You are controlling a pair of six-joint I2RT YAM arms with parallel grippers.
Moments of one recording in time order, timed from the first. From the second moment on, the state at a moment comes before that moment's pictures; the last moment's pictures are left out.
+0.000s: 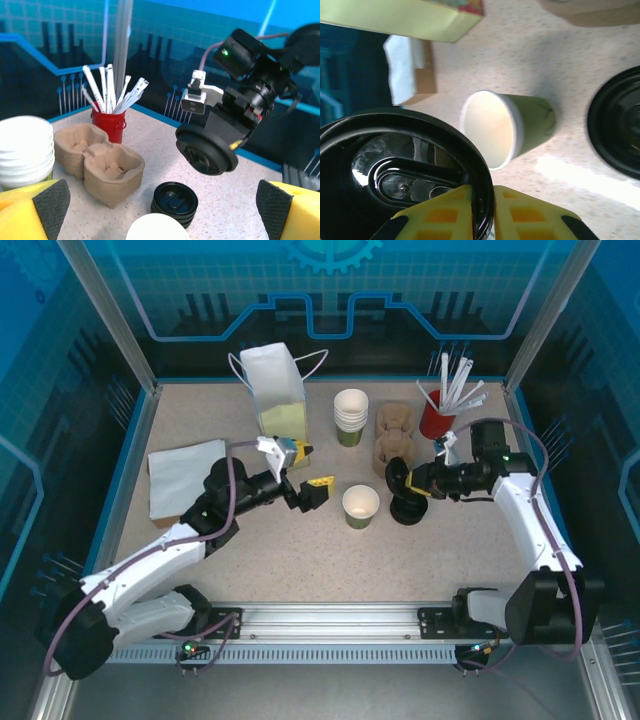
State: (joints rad) left arm -0.61 1.07 0.68 0.40 0.42 -0.14; right arm -0.03 1.23 1.04 -0.96 -0.86 0.32
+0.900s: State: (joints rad) left arm -0.67 1.45 0.98 0.50 0.80 0.12; right arm 0.08 1.12 1.06 -0.82 -1.11 0.57
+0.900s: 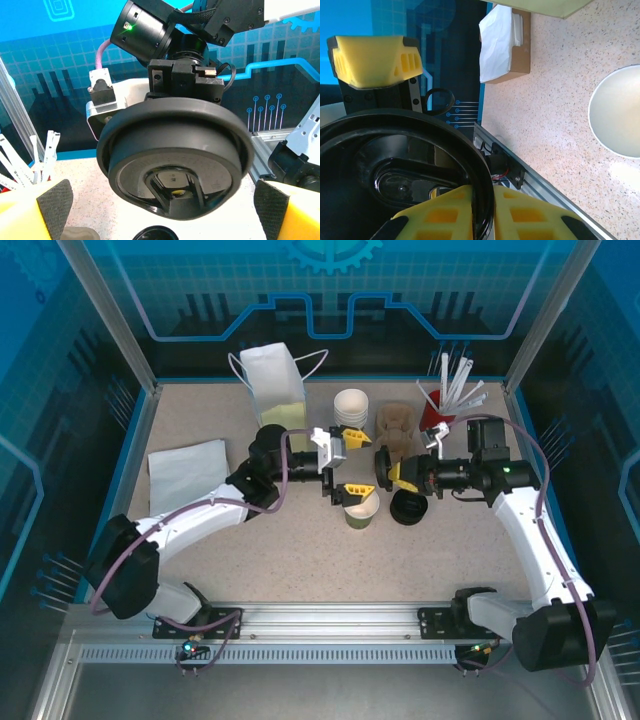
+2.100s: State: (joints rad) left arm -0.69 1.49 1.04 0.43 0.83 0.16; right arm 0.17 1.15 1.08 -0.79 -1.07 0.60
